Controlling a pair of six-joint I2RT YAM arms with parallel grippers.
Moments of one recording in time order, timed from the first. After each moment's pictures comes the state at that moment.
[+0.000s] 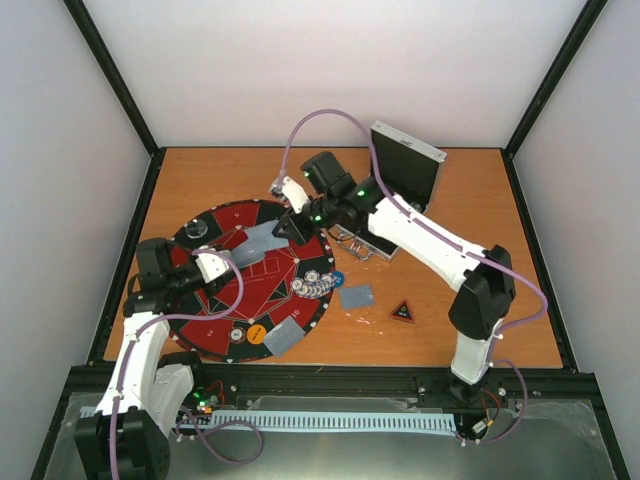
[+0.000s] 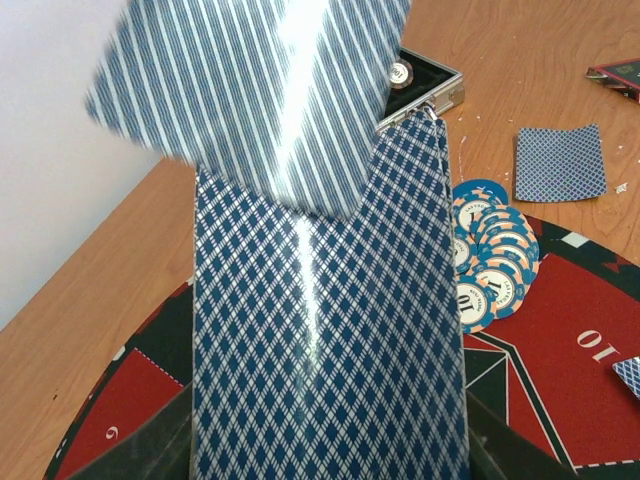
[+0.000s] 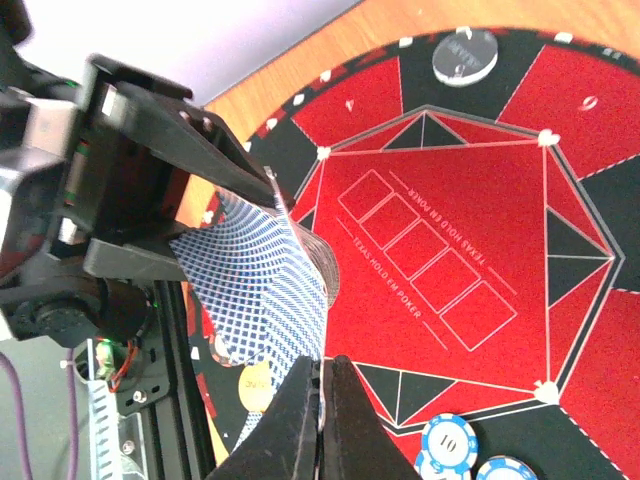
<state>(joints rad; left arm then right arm) 0.14 0.80 0.50 -0.36 0.94 0.97 0.82 1.84 1.76 -0.73 -0.53 0.02</state>
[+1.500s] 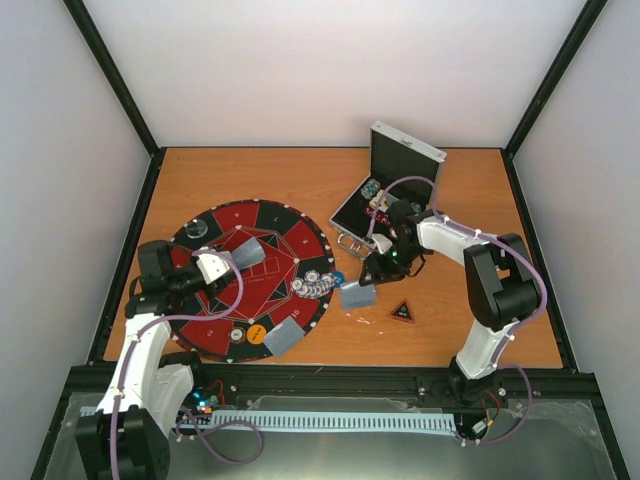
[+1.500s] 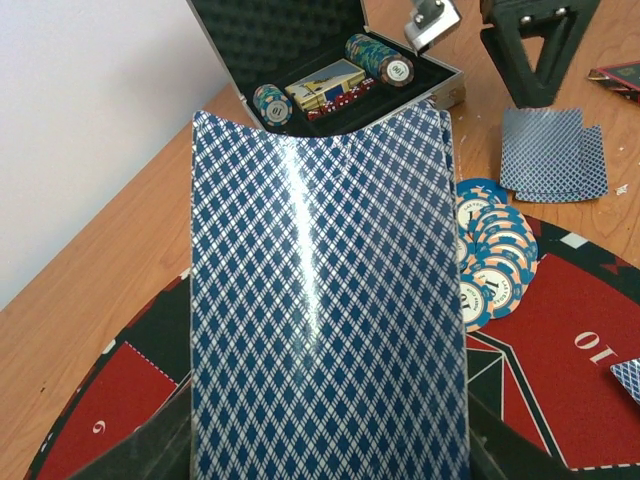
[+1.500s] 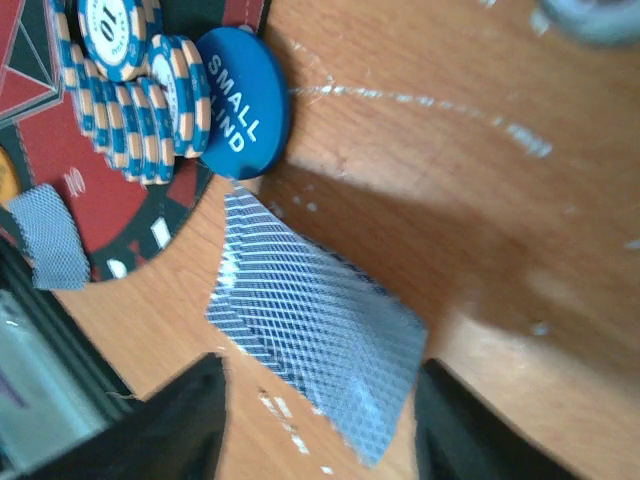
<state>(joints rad) 0.14 0.80 0.47 -0.32 0.94 0.93 0.36 1.77 1.07 -0.82 -0.63 -0.02</state>
